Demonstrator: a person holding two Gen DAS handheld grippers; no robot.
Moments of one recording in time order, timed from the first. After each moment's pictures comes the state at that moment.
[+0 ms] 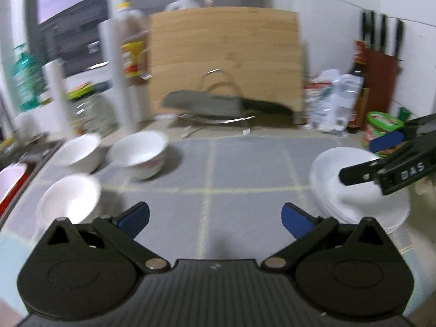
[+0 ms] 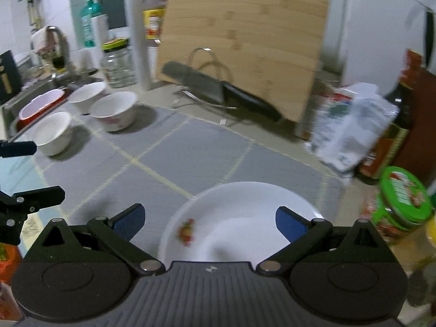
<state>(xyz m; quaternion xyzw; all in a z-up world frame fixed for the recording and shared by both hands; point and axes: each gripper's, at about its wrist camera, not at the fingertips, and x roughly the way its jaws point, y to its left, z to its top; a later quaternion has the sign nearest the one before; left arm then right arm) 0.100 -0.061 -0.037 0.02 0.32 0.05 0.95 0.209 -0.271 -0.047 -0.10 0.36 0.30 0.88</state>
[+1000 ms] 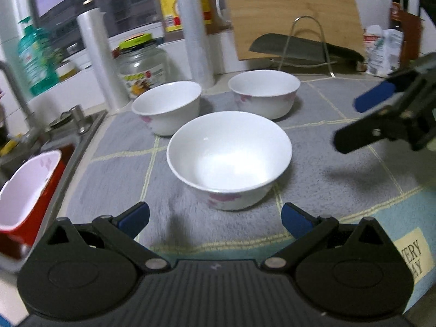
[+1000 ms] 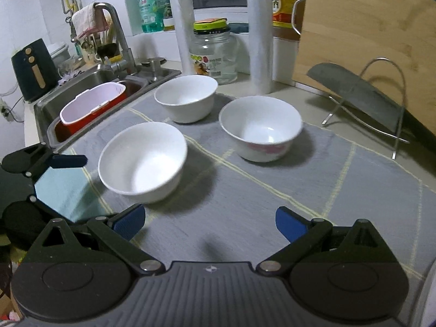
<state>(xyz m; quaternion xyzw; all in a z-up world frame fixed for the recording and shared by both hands) 0.101 0.166 -0.089 0.09 0.36 -0.01 0.93 0.190 -0.011 -0.072 -0.08 0.38 0.37 0.85</state>
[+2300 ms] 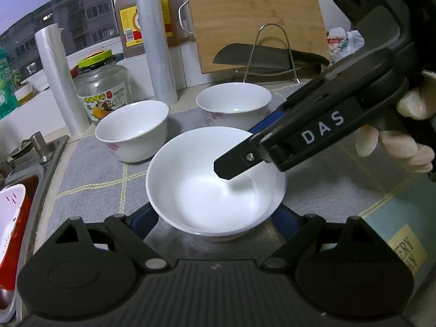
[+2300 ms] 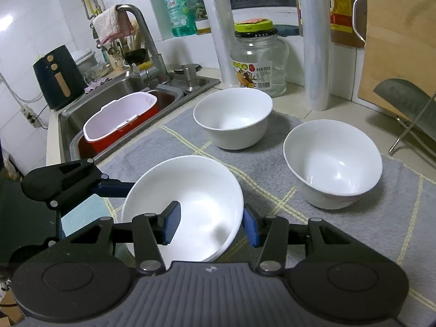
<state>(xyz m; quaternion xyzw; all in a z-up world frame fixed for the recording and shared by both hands) 0.123 0.176 -0.086 0.10 0.34 -0.11 0.93 0.218 0.051 -0.078 -0.06 0.37 0.44 0.82</state>
